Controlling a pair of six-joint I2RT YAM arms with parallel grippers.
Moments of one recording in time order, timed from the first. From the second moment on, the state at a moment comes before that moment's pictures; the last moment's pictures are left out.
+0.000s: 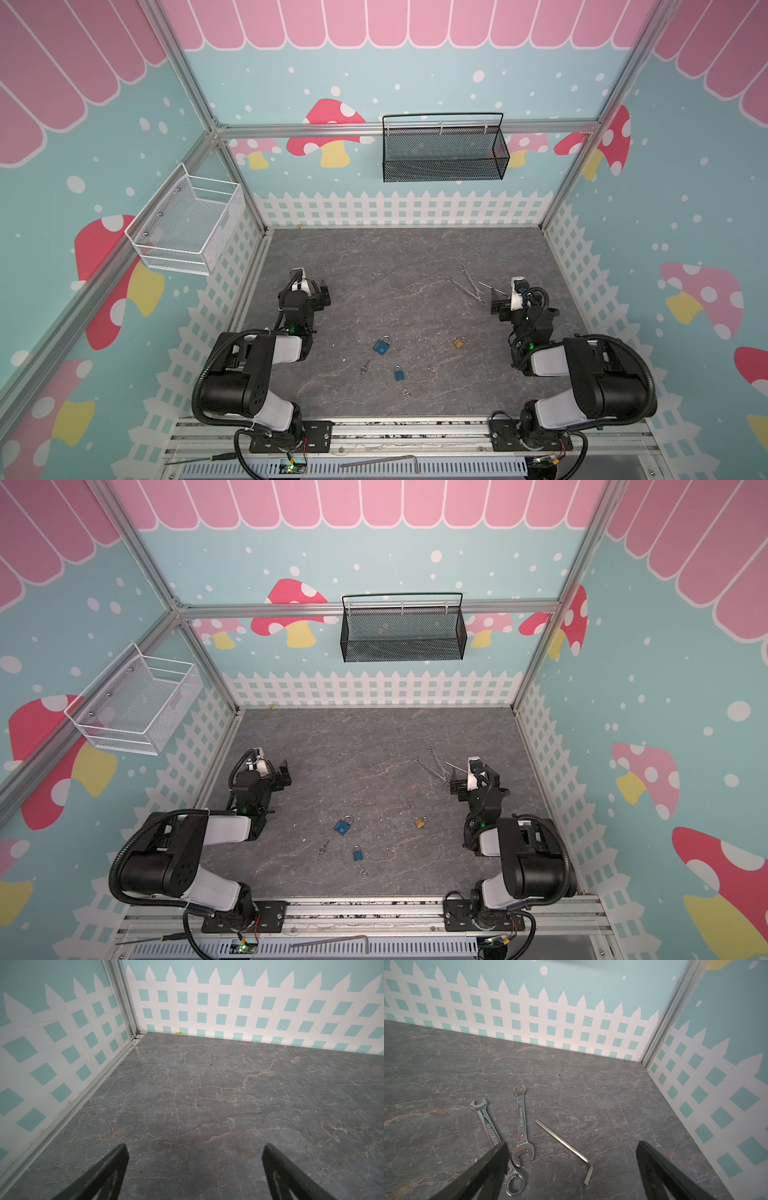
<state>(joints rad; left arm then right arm) -0.06 1.49 0.39 0.83 -0.22 -0.09 -0.02 1.44 0.22 1.10 -0.01 -0.16</state>
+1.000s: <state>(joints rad) -0.06 0.71 0.47 0.03 -0.10 -0.77 0.00 1.02 0.51 0.14 -0.15 0.38</state>
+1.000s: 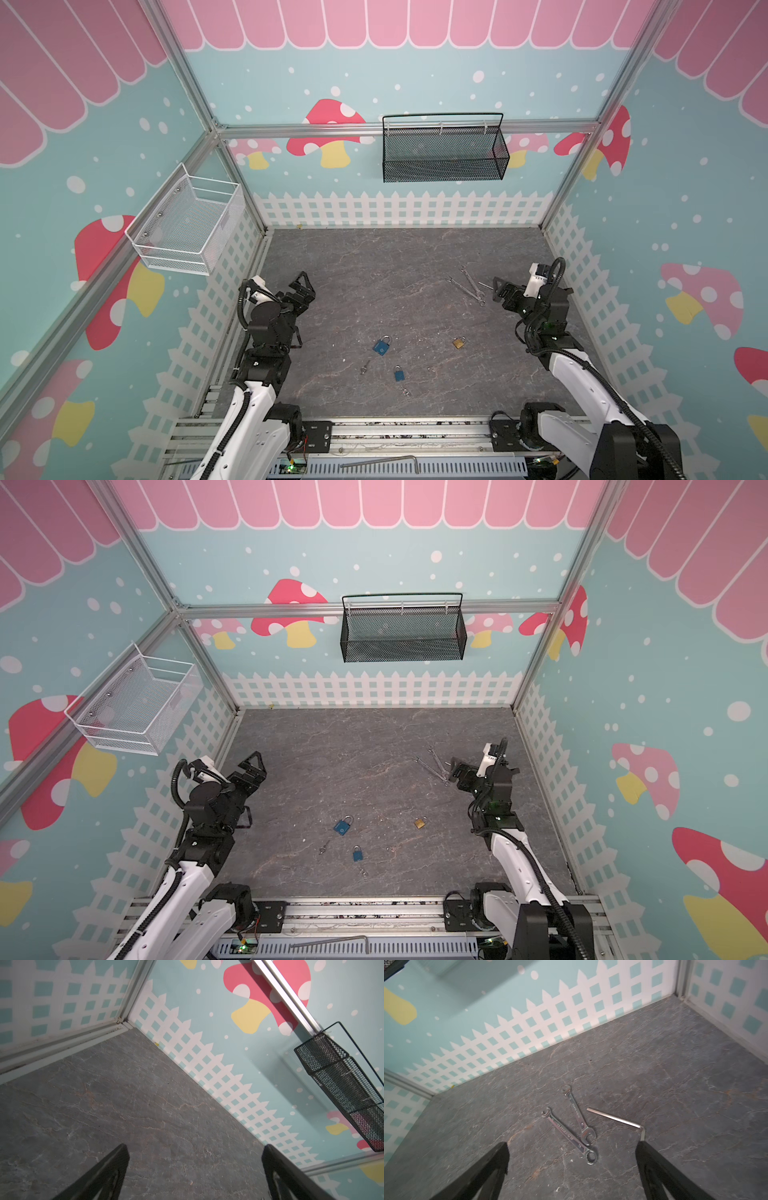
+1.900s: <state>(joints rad) -1.01 0.88 0.58 -0.26 -0.32 -0.95 0.70 1.06 0.67 -0.53 -0.15 0.35</state>
